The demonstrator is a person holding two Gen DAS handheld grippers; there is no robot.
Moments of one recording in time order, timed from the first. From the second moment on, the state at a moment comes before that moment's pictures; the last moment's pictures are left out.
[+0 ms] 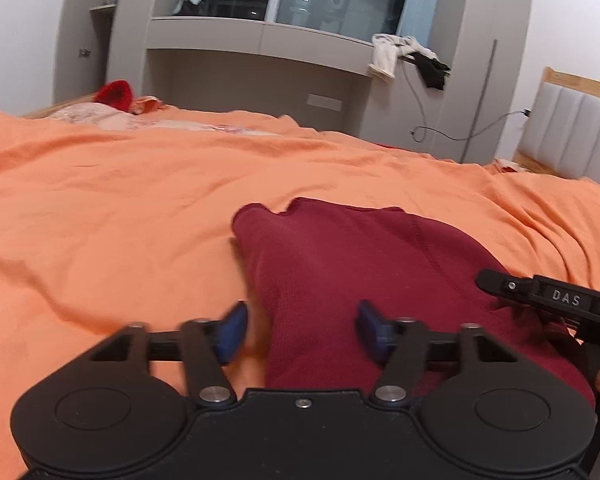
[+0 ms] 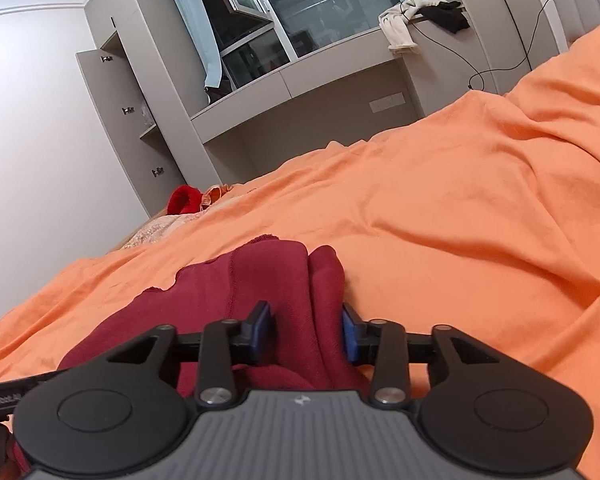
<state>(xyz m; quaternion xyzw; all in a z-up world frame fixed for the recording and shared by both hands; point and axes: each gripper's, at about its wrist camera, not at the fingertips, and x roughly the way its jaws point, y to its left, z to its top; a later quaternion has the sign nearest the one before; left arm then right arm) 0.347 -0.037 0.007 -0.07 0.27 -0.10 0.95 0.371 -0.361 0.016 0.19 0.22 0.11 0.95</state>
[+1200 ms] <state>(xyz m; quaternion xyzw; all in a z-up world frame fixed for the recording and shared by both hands) 0.279 -0.058 0.031 -0.01 0.18 0.02 0.98 0.288 -0.369 0.057 0.16 0.13 0.09 0.97</state>
